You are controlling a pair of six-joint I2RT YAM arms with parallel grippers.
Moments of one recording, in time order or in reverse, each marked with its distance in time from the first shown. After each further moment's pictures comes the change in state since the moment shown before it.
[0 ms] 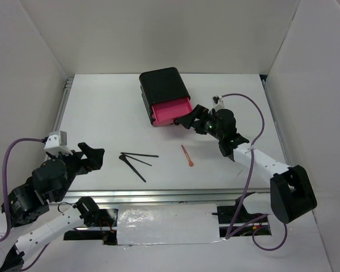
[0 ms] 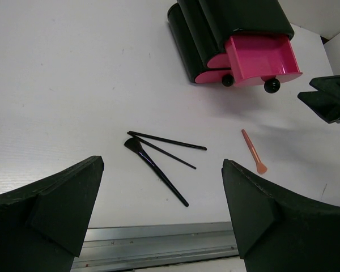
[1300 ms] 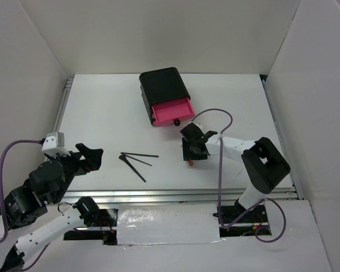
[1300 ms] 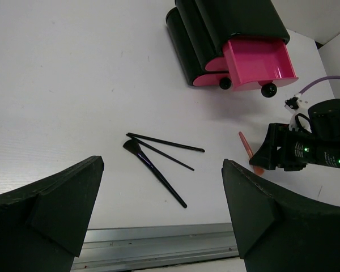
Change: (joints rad) left arm 0.000 -0.019 0.000 -0.001 -0.002 -0.001; right arm 0.254 0.311 0.193 -0.821 0.467 -0.224
